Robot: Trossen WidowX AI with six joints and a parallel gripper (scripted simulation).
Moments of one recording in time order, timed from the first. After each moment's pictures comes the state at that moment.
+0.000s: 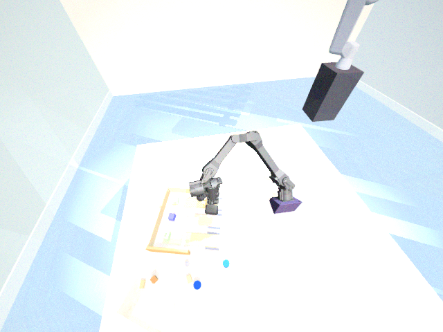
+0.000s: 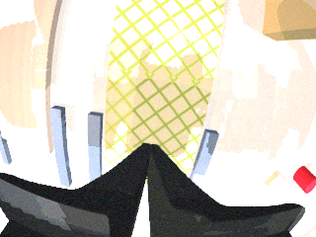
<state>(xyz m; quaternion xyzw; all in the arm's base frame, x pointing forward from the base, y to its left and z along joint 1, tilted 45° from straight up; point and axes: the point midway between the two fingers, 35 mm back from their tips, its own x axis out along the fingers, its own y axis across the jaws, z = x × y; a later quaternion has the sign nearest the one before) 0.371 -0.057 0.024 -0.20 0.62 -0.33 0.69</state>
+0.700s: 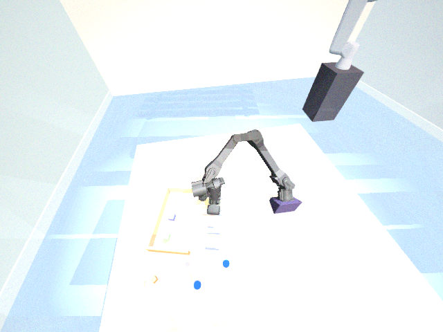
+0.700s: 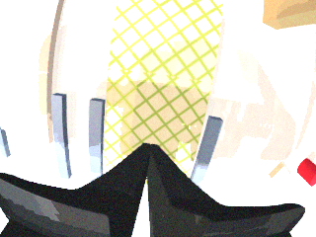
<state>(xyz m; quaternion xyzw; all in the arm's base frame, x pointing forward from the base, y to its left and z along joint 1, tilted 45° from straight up) 0.362 -0.055 0.022 -0.20 0.61 -0.32 0.69</state>
